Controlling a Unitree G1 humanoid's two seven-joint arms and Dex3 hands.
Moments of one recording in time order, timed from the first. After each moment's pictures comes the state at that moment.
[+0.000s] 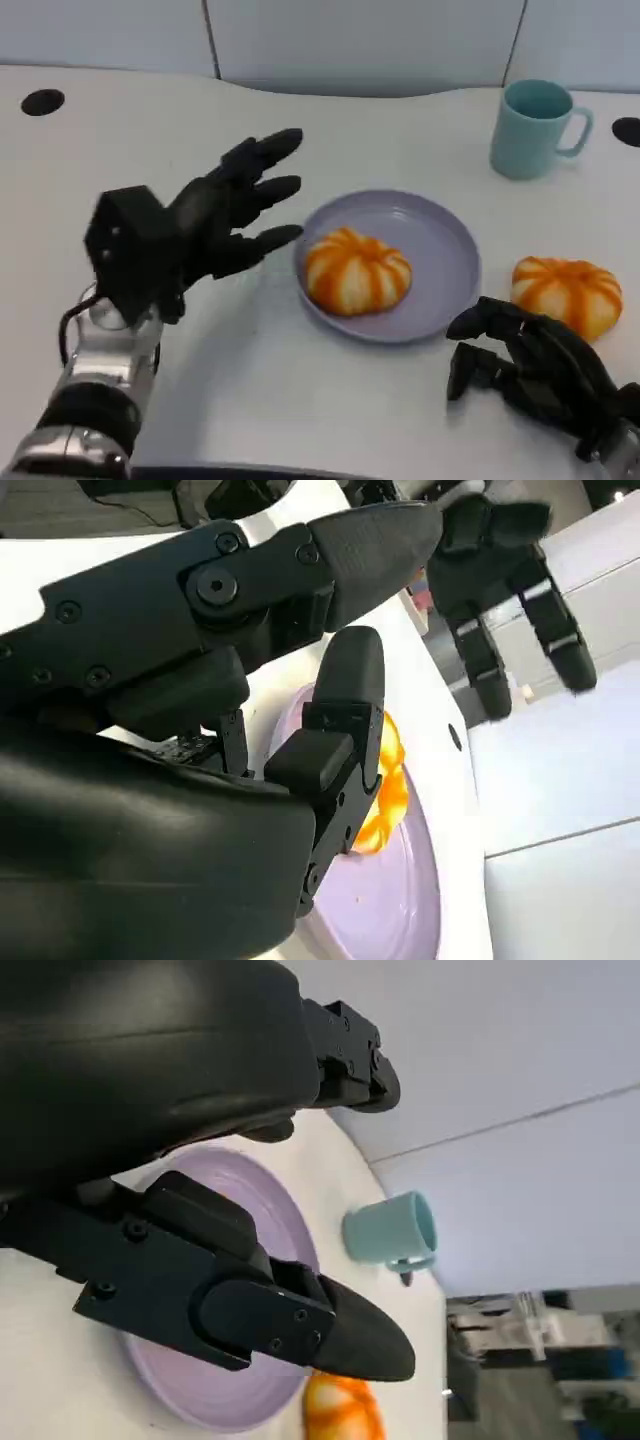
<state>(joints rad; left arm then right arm) -0.66 0.07 0.07 0.98 -0.14 -0.55 -0.54 -0.41 -0.06 -0.19 1.03 0.32 -0.23 0.89</state>
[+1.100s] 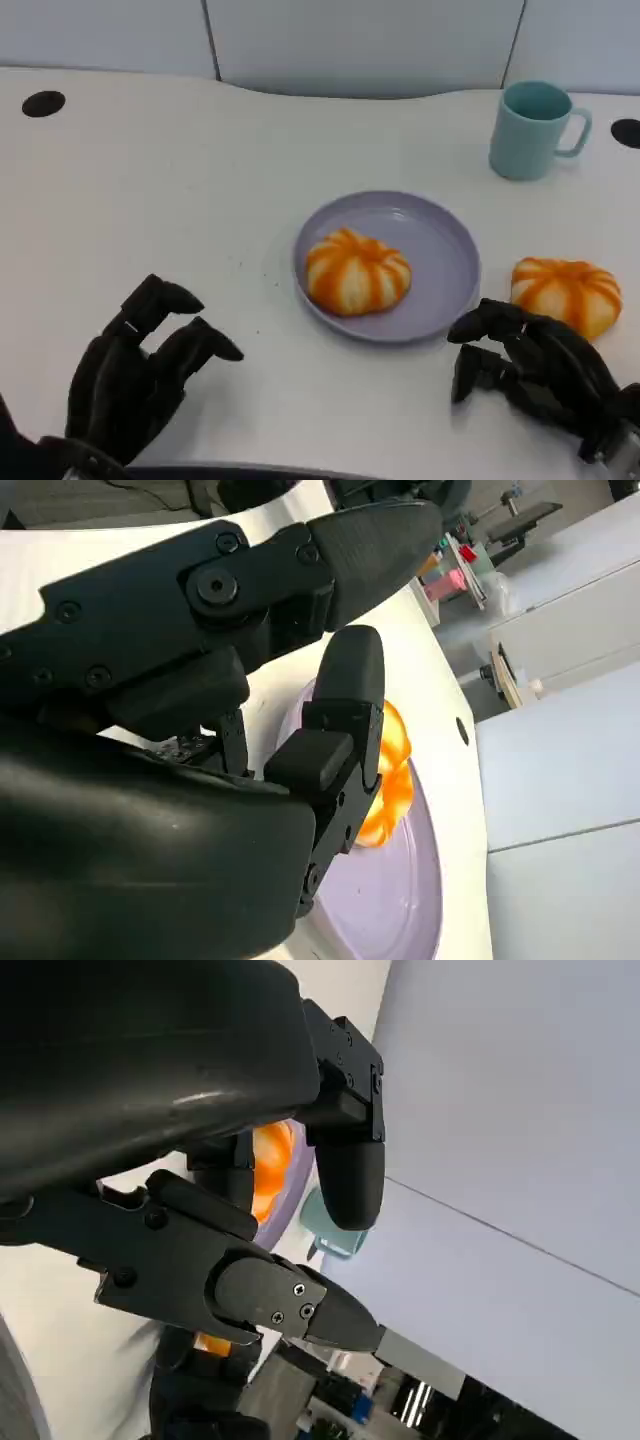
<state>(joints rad) -0.06 -0.03 0.23 0.32 -0.56 -0.05 -0.64 -0.40 -0.06 -0.18 1.03 0.29 -0.26 0.88</state>
